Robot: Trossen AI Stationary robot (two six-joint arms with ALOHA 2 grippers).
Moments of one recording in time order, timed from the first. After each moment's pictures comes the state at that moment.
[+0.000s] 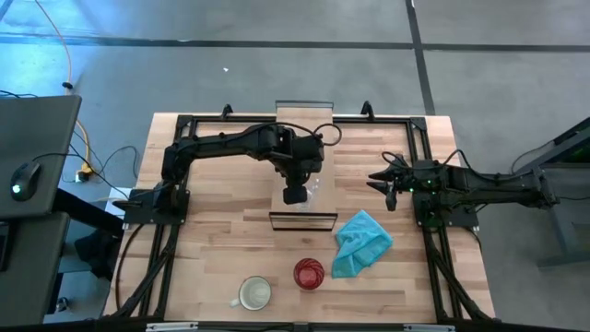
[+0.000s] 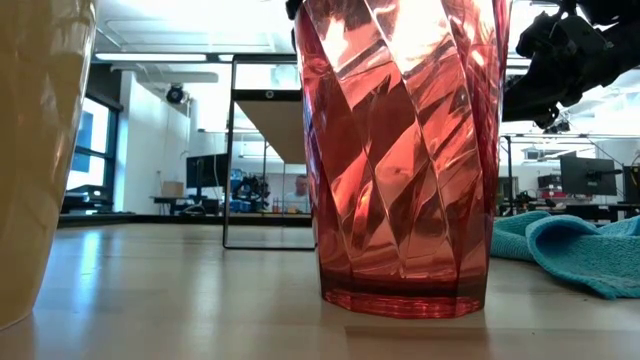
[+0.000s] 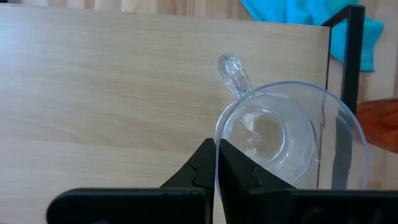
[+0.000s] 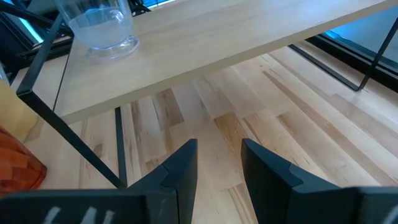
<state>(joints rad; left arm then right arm) 0.18 2.04 2.18 -1.35 -0.03 0.01 -0.08 0.44 0.34 -0.33 0.14 0.26</state>
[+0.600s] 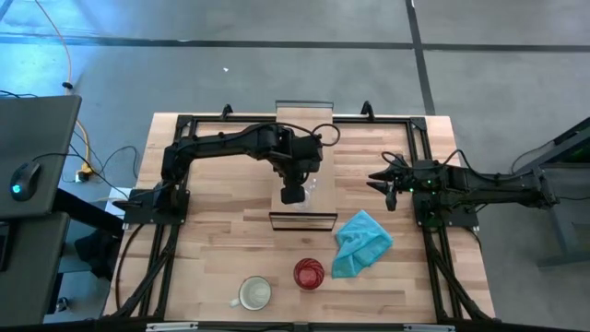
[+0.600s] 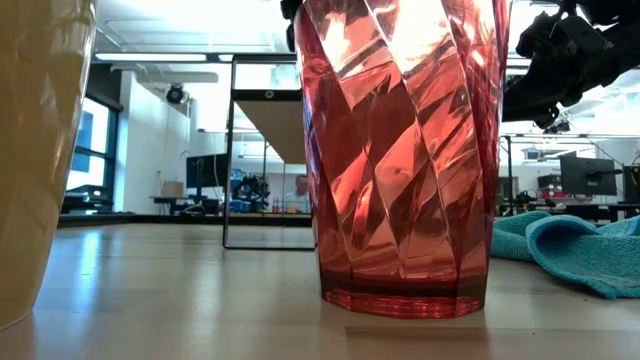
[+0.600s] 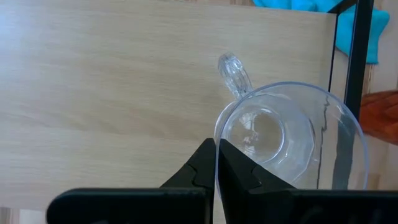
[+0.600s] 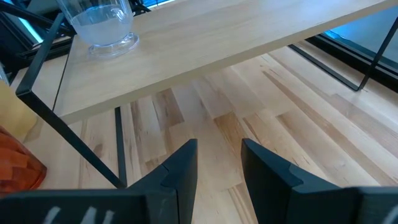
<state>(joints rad) 0.18 2.03 2.18 -1.40 -0.03 0.00 -0.08 0.44 0.34 -0.33 0.14 0.26</state>
